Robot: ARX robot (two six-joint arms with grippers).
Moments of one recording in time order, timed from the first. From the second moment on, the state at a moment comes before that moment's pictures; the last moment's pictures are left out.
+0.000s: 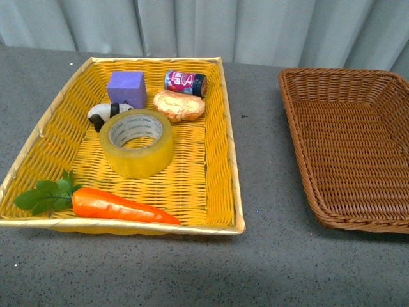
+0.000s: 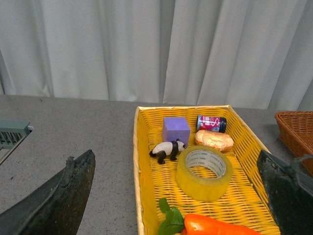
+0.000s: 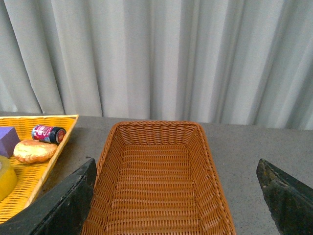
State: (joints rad) left arm 0.00 0.00 0.02 0.00 0.00 0.00; right arm 0.00 0.00 0.00 0.00 0.00 -0.01
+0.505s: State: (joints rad) left arm 0.00 0.00 0.02 0.00 0.00 0.00; right arm 0.00 0.00 0.00 0.00 0.00 -0.01
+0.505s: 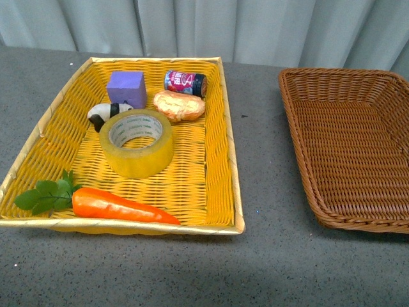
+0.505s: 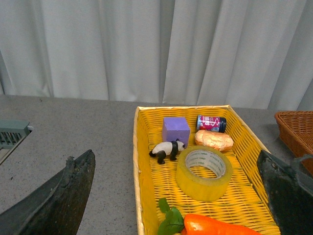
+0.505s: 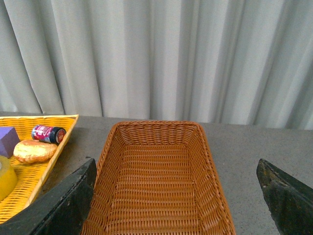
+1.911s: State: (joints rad) left arm -0.13 1.29 0.43 0.38 -0.06 -0.24; right arm 0.00 0.00 0.00 0.00 0.00 -0.01
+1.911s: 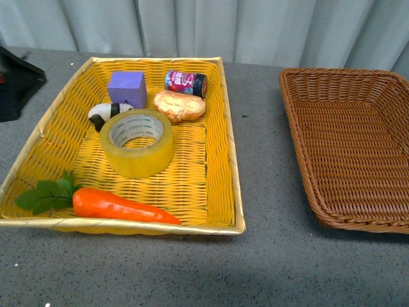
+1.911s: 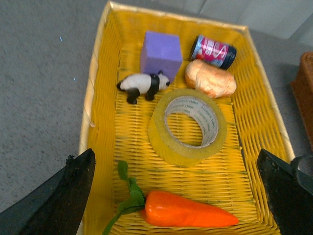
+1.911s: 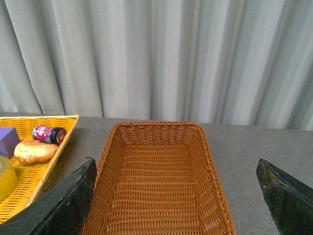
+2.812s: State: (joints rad) left arm -0.22 2.01 1.04 0.00 -0.13 -0.37; right arm 0.00 0.00 0.00 0.00 0.00 -0.01
